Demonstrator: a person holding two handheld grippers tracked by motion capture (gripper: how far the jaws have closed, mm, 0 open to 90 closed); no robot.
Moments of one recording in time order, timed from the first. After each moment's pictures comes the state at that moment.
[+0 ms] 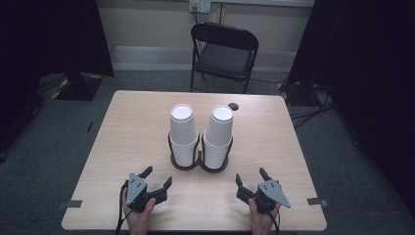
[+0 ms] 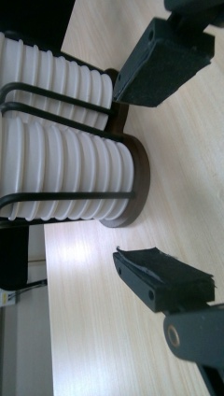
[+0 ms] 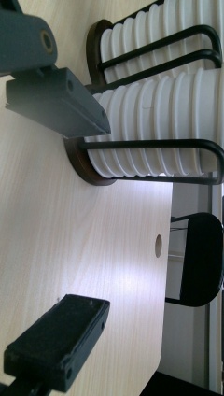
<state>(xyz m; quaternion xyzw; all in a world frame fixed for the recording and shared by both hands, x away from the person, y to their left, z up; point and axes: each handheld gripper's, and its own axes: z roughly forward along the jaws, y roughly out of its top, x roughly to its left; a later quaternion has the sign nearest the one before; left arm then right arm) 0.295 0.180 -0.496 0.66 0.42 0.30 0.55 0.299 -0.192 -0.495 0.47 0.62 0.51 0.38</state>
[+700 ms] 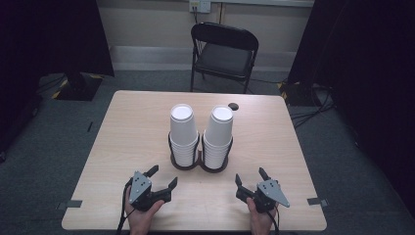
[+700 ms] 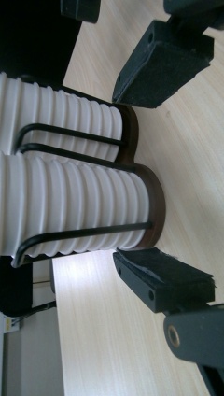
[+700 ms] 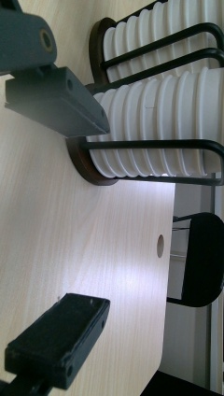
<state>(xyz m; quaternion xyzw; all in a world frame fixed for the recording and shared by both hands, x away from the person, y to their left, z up) 0.292 0.167 -0.479 0.67 0.39 0.28 0.56 0.300 -0.191 -0.495 0.46 0.62 0.50 0.38</state>
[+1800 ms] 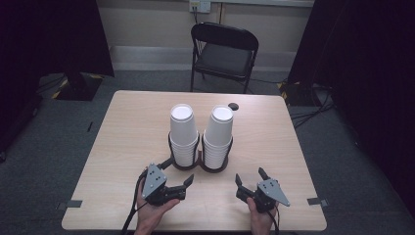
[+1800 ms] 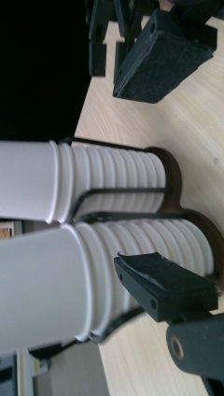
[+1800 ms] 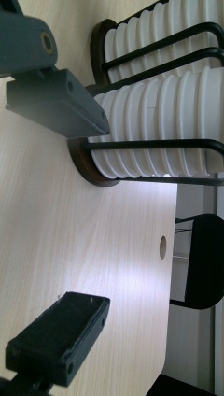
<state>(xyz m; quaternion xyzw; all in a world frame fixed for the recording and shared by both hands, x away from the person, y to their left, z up) 0.297 0.129 -0.434 0.70 0.32 0.27 0.58 0.301 -0.192 -0.495 0.47 0.63 0.50 0.37</state>
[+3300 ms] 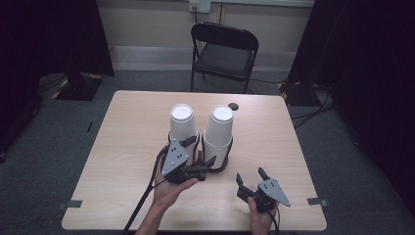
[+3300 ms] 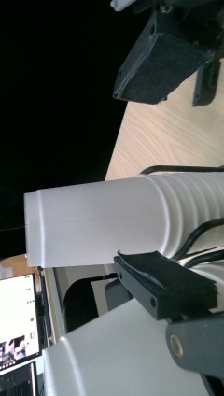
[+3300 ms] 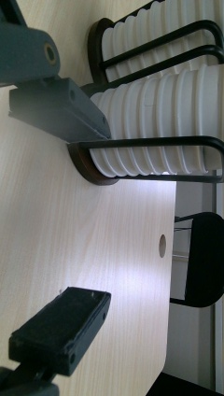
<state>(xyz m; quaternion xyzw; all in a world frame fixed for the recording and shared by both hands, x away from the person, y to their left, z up) 0.332 0.082 -0.371 0.71 0.25 0.27 0.61 0.301 -0.193 -0.495 0.47 0.62 0.50 0.37</state>
